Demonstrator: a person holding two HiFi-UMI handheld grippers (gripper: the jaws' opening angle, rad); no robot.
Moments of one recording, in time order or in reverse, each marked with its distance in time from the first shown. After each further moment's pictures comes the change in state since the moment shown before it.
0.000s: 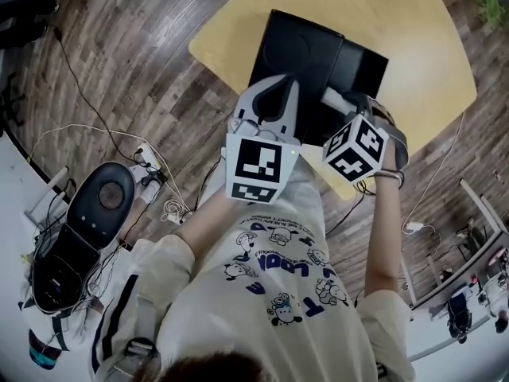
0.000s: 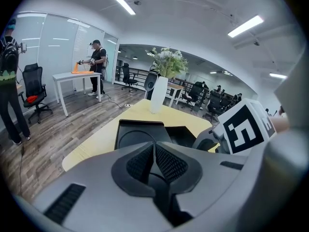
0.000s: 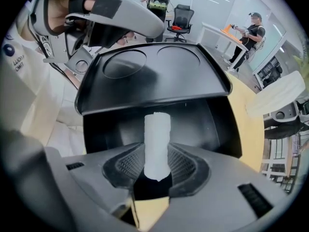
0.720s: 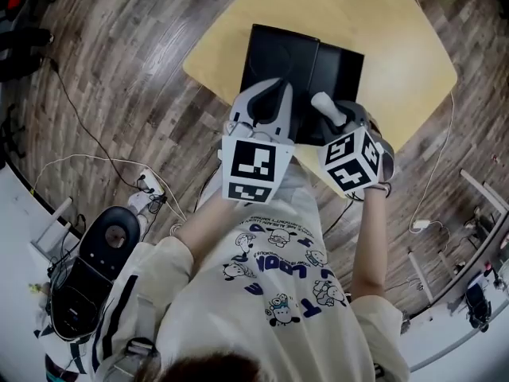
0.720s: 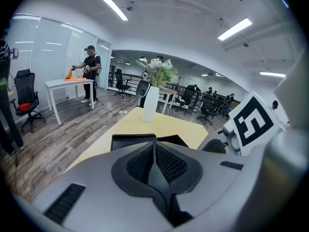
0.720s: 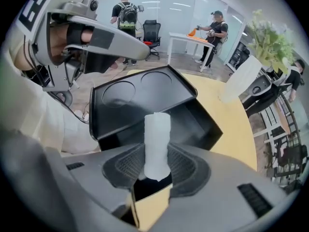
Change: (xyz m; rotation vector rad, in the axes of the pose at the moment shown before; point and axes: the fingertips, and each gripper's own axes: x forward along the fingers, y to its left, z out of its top) left arm -0.005 -0.011 0.018 0.064 -0.056 -0.065; right arm -0.031 0.005 0.007 0.308 -0.162 -0.092
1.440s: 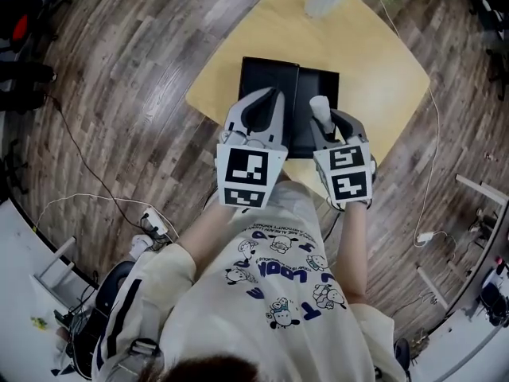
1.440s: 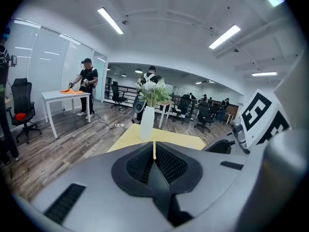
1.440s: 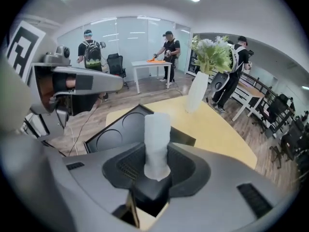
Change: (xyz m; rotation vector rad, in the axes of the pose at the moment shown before) left arm -0.008 0.001 0.052 0.060 -0.133 -0.026; right arm -0.049 -0.034 0.043 0.418 -0.299 -0.167
